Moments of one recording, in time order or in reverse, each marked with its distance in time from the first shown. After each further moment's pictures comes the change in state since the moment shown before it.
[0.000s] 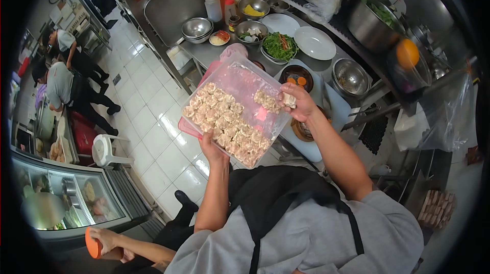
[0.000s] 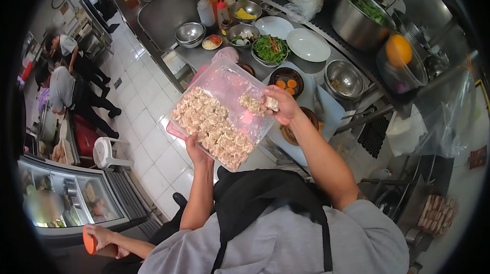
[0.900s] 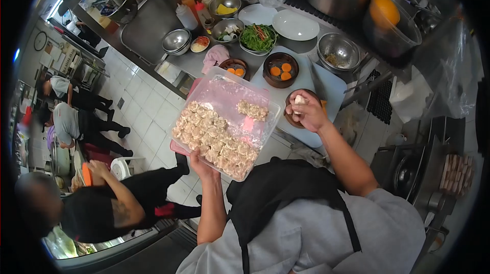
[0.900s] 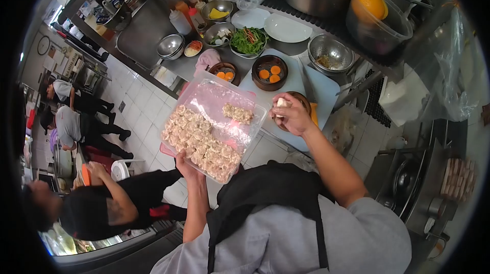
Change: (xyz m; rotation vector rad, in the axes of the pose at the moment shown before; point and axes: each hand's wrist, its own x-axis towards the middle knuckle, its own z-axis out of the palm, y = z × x) left_hand -0.022 0.018 0.005 0.092 -0.066 -0.137; right_hand -0.082 0.011 -0.069 0.089 0.020 -0.206
